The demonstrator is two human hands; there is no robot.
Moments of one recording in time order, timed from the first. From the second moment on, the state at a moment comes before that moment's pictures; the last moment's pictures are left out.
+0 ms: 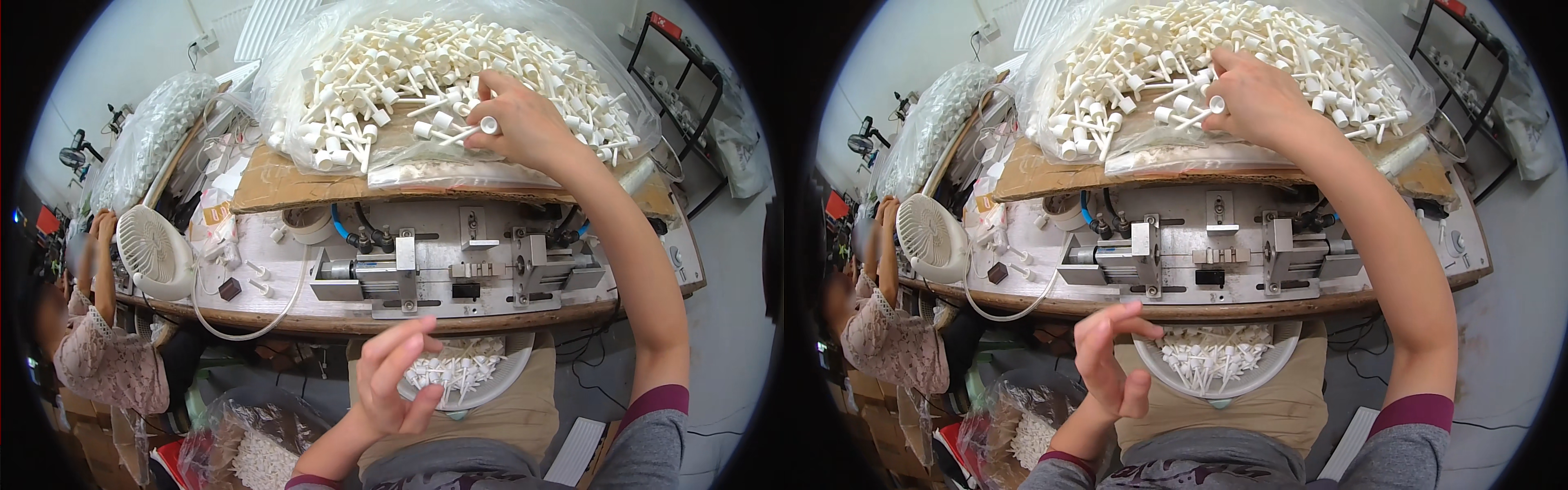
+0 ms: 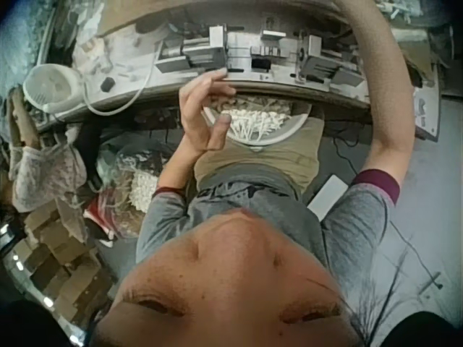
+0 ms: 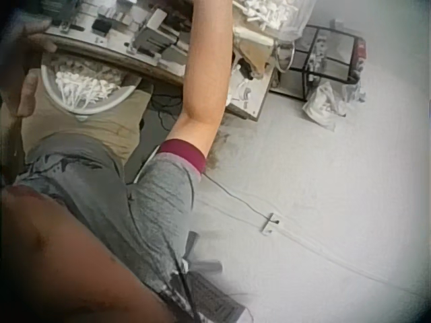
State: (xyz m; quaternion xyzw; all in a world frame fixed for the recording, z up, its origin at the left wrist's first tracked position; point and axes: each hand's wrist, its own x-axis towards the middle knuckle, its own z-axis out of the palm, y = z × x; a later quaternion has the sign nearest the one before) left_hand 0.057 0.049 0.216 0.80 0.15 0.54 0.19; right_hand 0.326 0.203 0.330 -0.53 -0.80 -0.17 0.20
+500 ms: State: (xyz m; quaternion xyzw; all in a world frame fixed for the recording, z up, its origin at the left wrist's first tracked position) left_hand 0.135 0.123 0.257 0.79 0.26 0.55 0.12; right_hand 0.342 0.170 0.304 -0.61 -0.71 0.00 0.36
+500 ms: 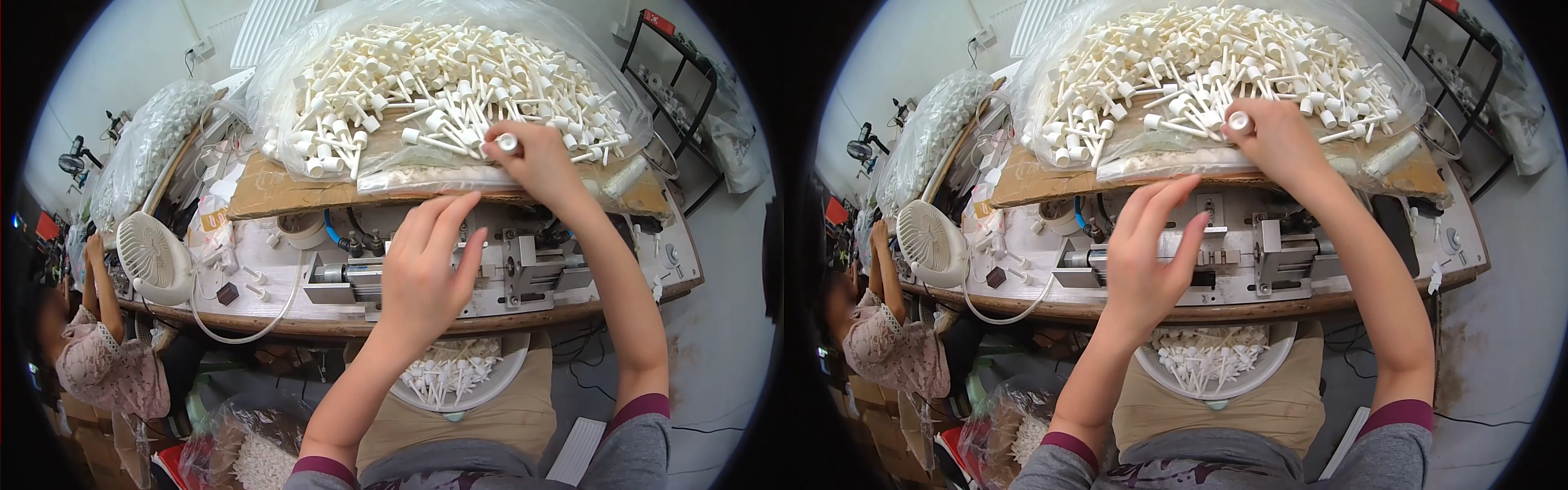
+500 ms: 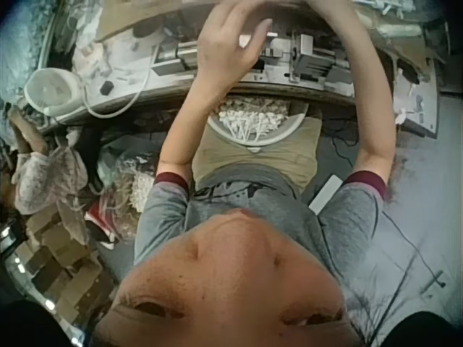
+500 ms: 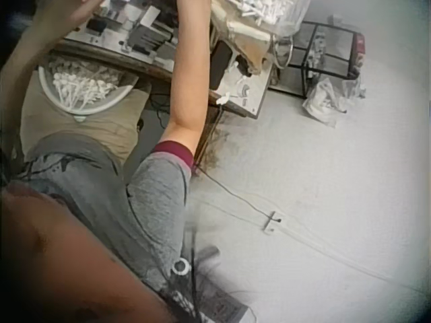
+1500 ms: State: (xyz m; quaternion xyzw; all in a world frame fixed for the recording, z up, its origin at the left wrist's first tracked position) left_hand 0.116 0.128 0.285 0.78 0.21 0.56 0.18; right_hand 0.269 0.022 0.214 -0.53 -0.81 -0.08 0.23
